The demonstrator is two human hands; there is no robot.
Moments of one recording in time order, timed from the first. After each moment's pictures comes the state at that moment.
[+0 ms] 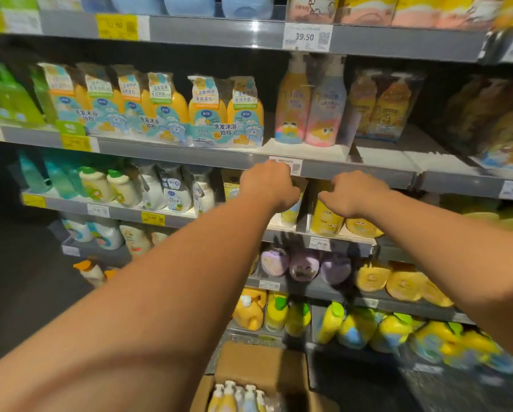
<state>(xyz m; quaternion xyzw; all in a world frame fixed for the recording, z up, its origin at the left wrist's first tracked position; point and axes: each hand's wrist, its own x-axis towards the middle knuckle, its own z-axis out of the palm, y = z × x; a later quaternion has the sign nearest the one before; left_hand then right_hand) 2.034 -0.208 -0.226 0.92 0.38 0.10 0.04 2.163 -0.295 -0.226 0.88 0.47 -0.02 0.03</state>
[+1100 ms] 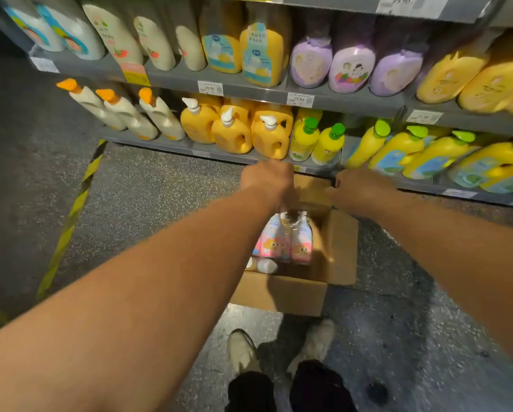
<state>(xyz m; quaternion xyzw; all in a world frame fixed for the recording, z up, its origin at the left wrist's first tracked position) 1.906 -0.325 -0.530 0.89 0.37 -0.19 0.15 2.038 -0.413 -0.550 0.85 0.43 -0.26 0.12</state>
